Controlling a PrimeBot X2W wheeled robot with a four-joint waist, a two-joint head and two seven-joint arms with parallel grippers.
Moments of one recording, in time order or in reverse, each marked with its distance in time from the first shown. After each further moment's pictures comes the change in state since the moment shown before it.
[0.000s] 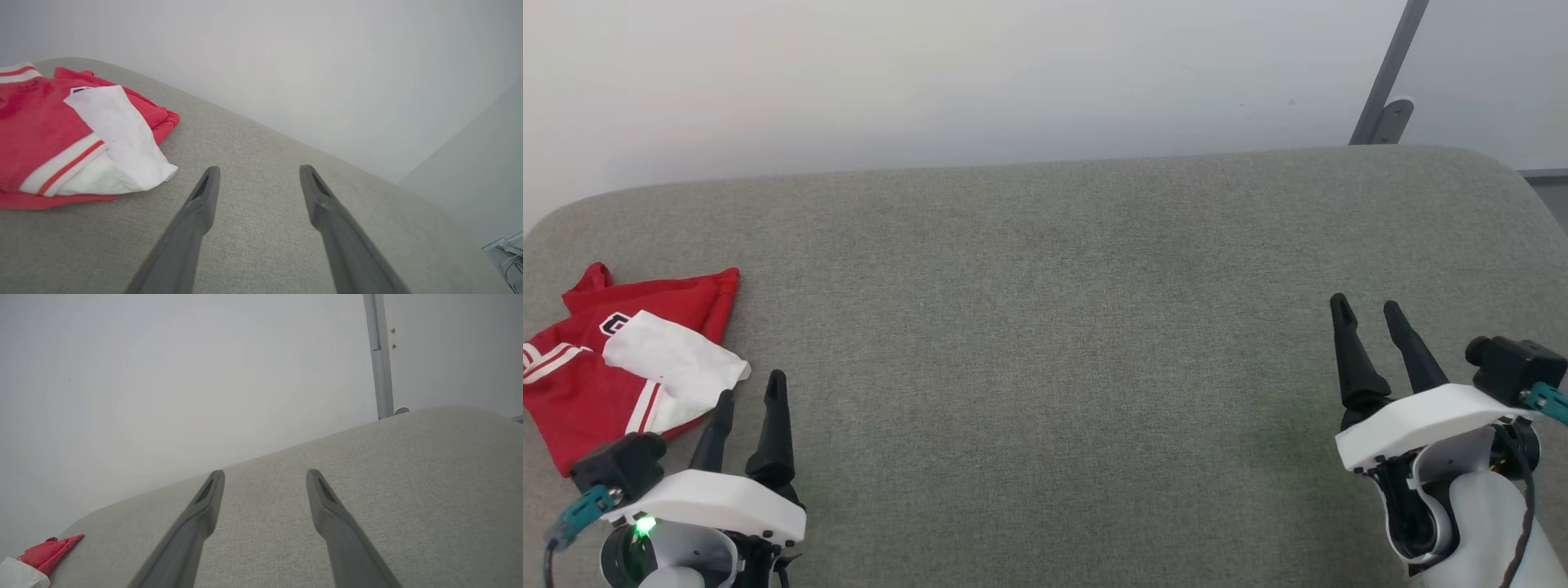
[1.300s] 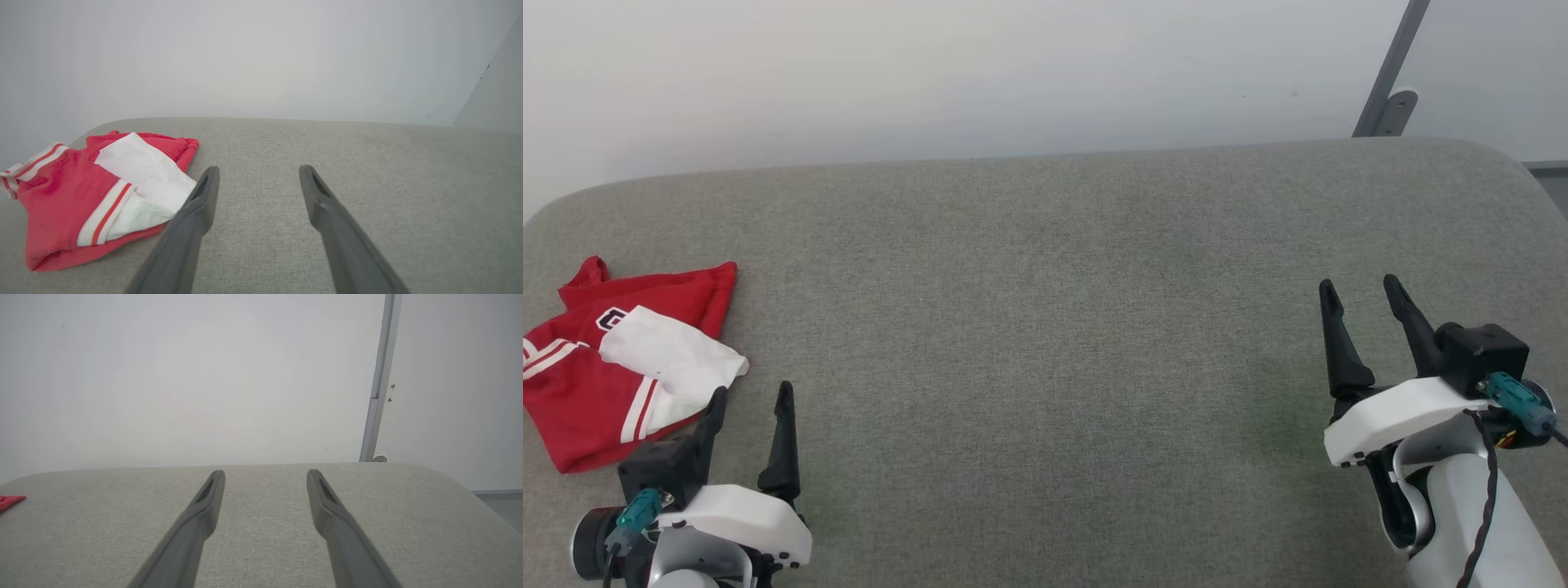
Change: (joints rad) left arm 0.005 0.042 -0.042 0.033 0.344 0.028 -0.095; right arm -0.042 0.010 -0.003 0.038 -0.306 0.000 -0.094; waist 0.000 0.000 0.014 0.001
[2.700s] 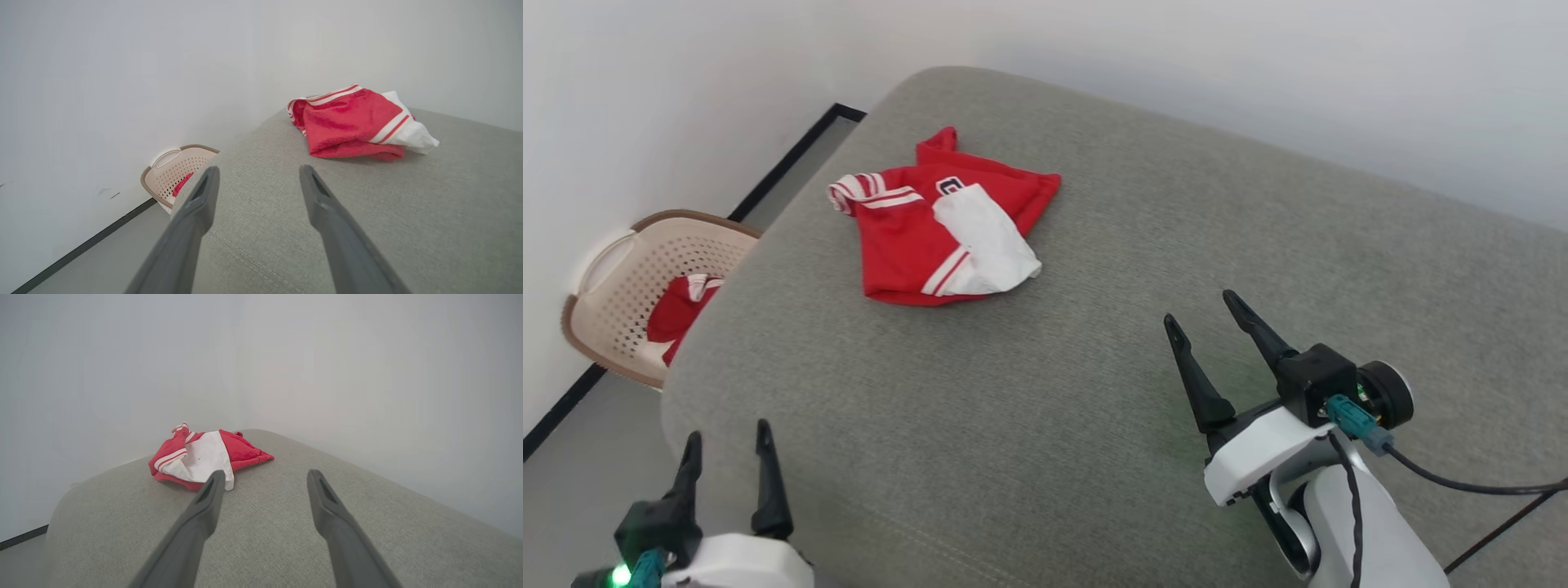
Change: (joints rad) left arm 0.103 -0.169 0.189 -0.066 0.202 0.000 -0.060; right arm -0.022 0.062 0.259 0.030 -0.114 0.000 -0.061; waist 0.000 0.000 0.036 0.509
